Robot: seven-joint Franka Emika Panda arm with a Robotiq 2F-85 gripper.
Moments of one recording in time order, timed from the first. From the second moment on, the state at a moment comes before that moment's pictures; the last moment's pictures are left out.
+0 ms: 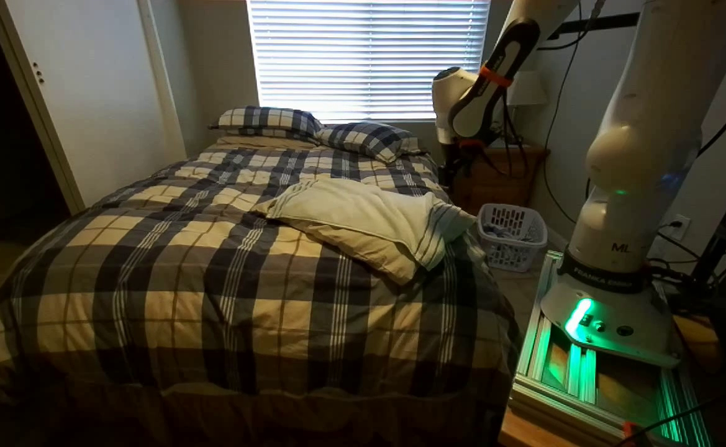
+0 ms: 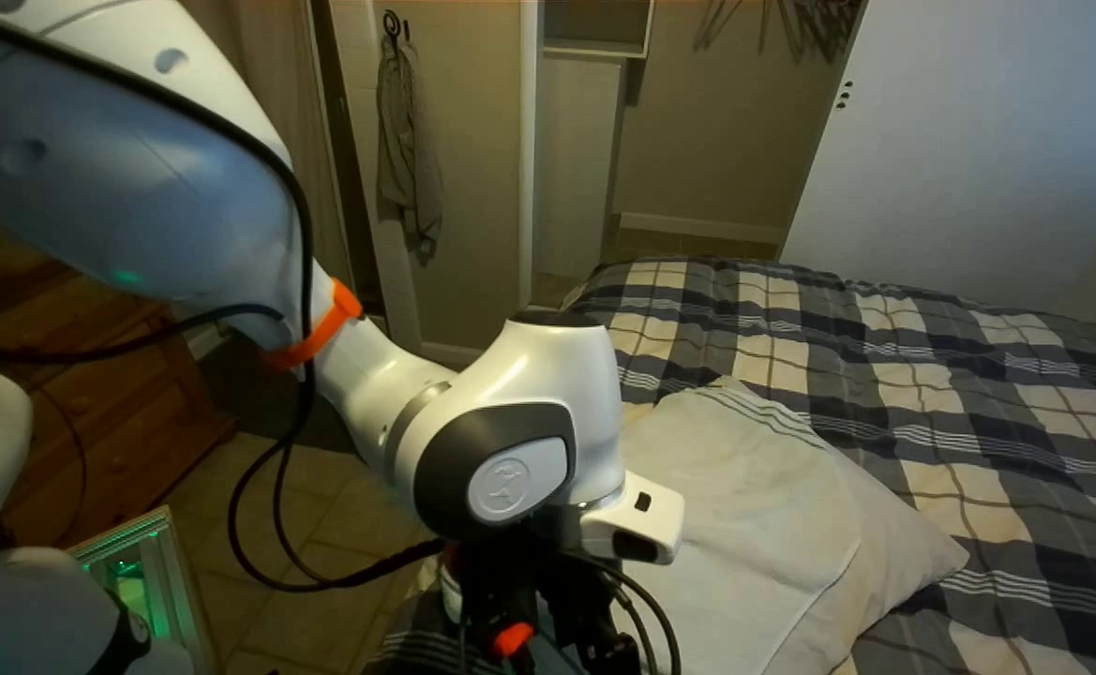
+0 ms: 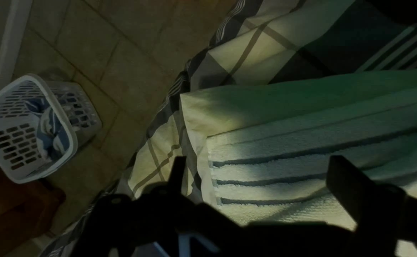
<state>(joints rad) -0.29 0.04 -0.33 -2.51 -0.69 2.57 0.26</state>
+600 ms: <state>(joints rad) -0.36 0.12 -0.36 -2.51 -0.48 2.75 -0.05</state>
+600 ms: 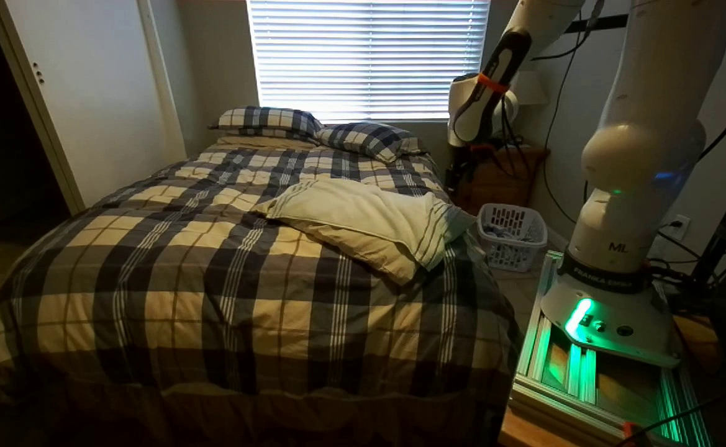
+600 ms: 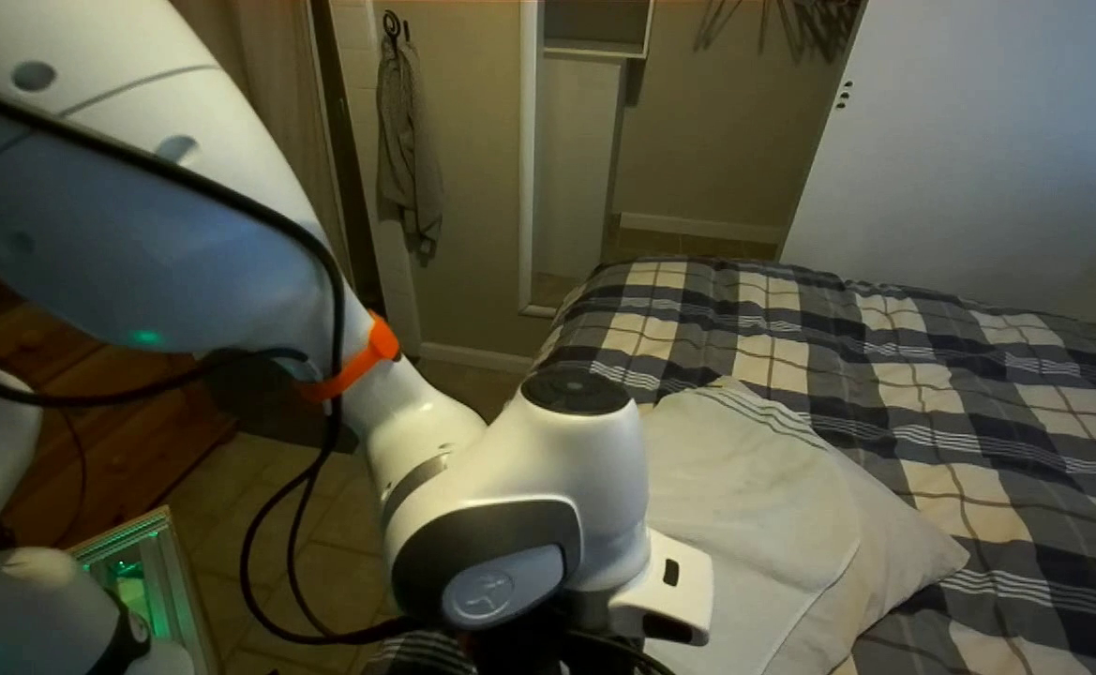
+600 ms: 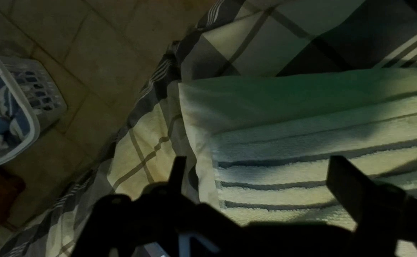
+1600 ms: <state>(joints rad) -0.47 0.33 -0.28 -2.33 -0.02 2.68 -0.41</state>
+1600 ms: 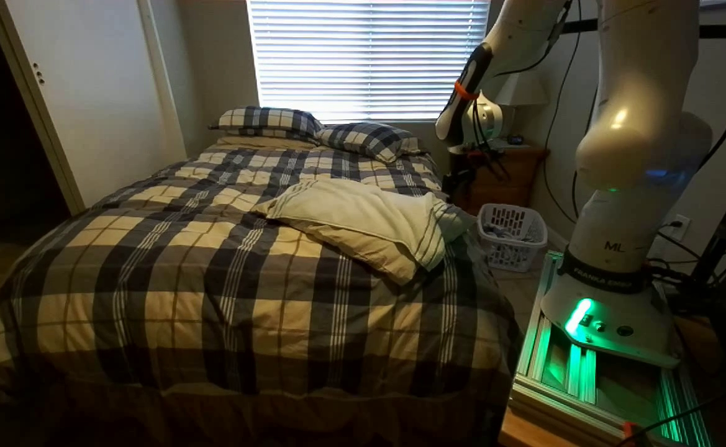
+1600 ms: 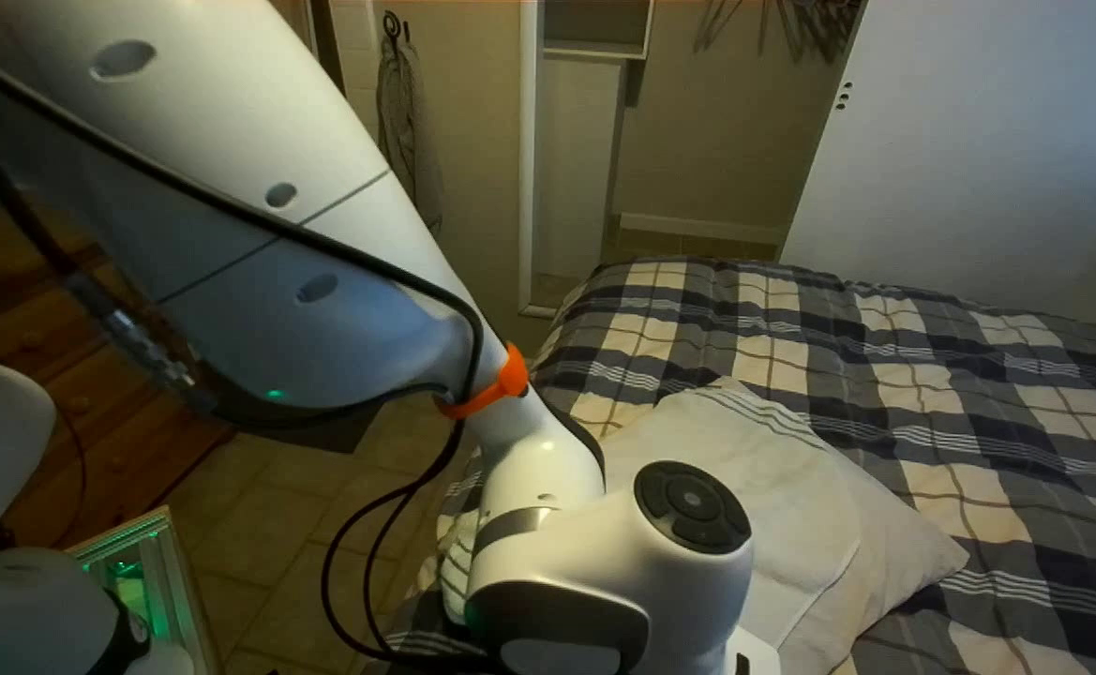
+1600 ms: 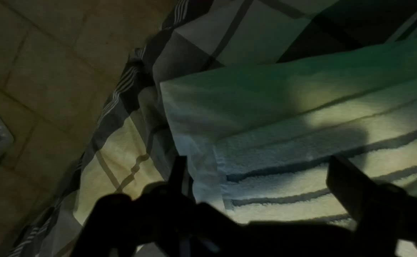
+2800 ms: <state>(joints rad) -0.63 0.44 -0.15 -2.20 0.20 2.56 -0.58</state>
